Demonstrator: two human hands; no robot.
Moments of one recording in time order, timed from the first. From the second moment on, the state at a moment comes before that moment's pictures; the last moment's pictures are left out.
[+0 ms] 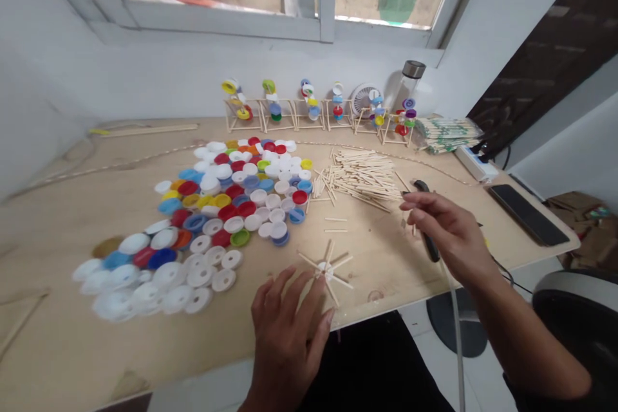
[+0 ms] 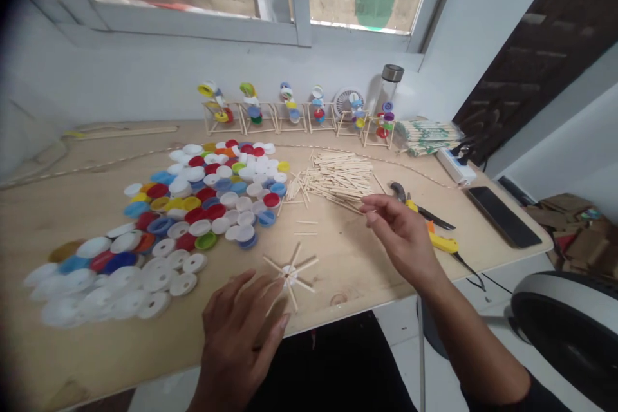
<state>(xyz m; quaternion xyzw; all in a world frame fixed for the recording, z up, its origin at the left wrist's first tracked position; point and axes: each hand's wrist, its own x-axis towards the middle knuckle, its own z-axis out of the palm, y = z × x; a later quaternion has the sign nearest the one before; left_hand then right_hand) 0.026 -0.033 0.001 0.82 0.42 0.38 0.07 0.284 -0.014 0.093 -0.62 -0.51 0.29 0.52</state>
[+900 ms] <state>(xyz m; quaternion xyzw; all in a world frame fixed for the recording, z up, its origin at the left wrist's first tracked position) 0.001 -0.031 -0.017 0.81 0.44 0.39 -0.01 0.230 0.038 0.035 -0.65 -0.74 0.15 0.10</state>
